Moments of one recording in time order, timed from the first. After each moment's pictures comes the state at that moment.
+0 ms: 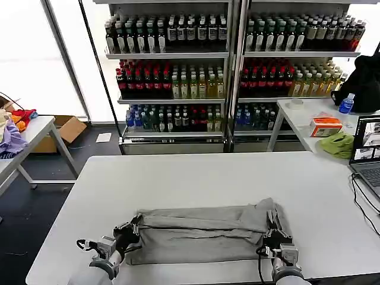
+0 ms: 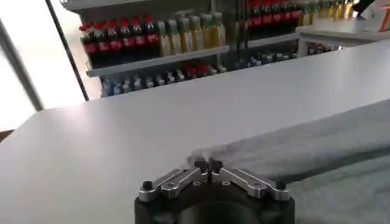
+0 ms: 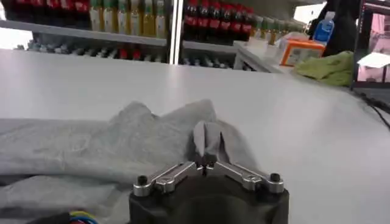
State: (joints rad) left arm 1.41 -1.18 -0.42 -1.95 -0.19 0.41 0.01; right arm -1.48 1.33 0.47 1.99 0.16 -0.43 0.28
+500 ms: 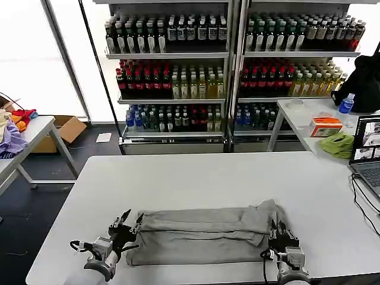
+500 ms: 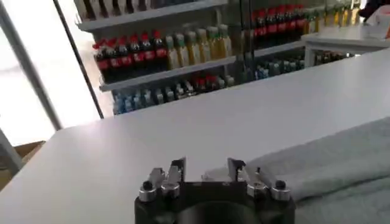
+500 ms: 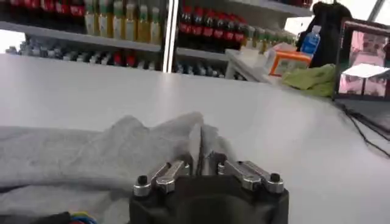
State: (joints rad) left arm 1.45 -1.20 -0.47 -2.06 -0.15 0.43 0.00; right arm -1.54 1.32 0.51 2.11 0.15 -0.43 0.30
